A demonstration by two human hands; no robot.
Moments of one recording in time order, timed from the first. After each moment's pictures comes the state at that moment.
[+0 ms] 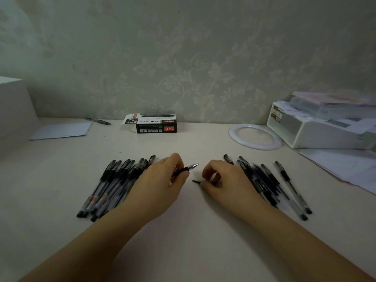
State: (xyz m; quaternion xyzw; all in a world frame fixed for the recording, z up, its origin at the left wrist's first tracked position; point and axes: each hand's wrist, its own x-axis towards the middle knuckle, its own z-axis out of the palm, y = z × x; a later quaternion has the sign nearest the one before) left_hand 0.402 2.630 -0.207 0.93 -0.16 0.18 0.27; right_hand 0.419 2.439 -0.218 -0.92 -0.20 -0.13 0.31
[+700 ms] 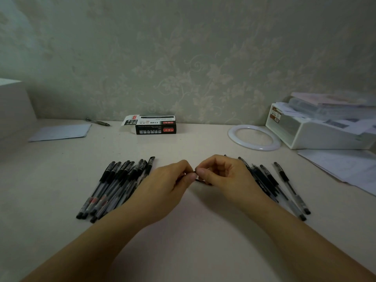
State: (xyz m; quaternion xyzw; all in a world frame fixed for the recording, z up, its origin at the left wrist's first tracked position) left_hand 0.403 2.629 -0.209 0.91 -0.25 0.15 0.31; right_hand 0.417 2.441 -0.206 -0.76 -0.19 -0.02 0.62
